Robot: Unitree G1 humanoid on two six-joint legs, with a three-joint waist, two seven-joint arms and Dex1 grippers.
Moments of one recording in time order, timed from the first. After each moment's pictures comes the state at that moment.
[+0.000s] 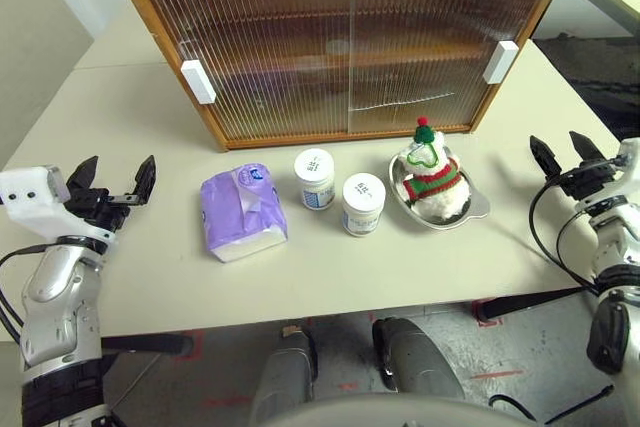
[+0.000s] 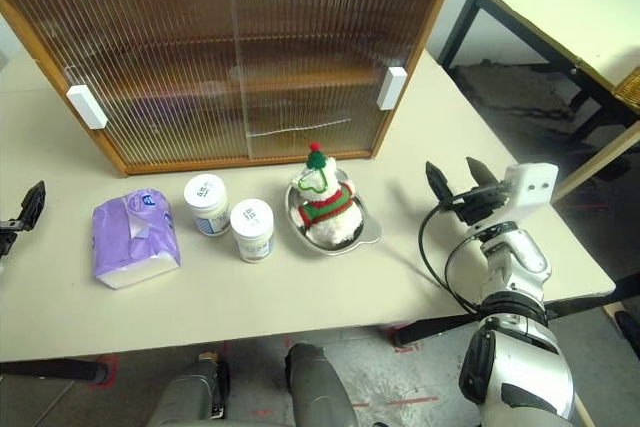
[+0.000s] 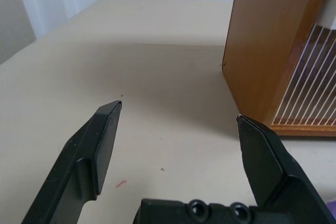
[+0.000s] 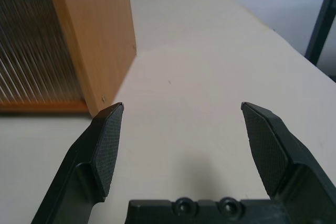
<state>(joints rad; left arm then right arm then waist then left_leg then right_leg) 0.03 0.51 0.55 0.00 -0.41 0.05 -0.35 -0.56 -0.59 -0.45 1.08 0.38 -0.46 0.86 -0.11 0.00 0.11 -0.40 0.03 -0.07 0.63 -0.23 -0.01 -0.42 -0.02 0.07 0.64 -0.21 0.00</state>
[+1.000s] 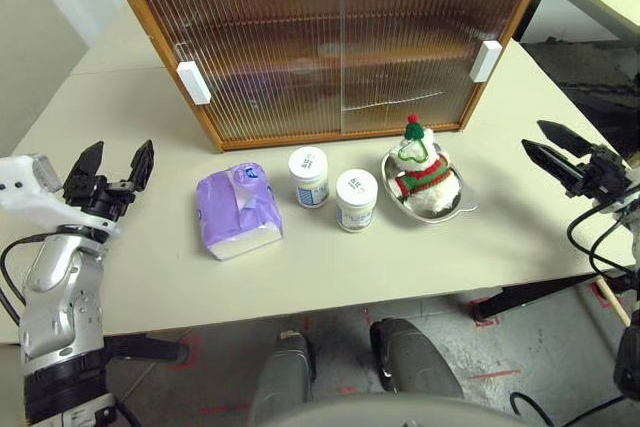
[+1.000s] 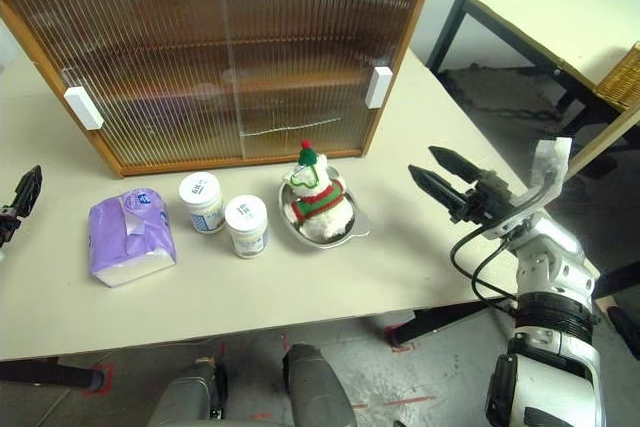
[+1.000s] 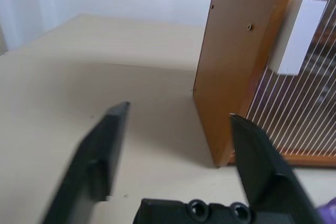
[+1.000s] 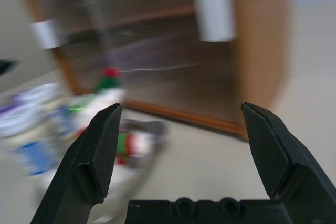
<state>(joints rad) -0.03 0.52 0.55 -0.04 -0.50 0.12 -0.37 -0.43 -0.69 -0.39 0.53 0.63 0.19 1.37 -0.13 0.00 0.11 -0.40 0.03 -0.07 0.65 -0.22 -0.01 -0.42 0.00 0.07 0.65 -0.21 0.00</state>
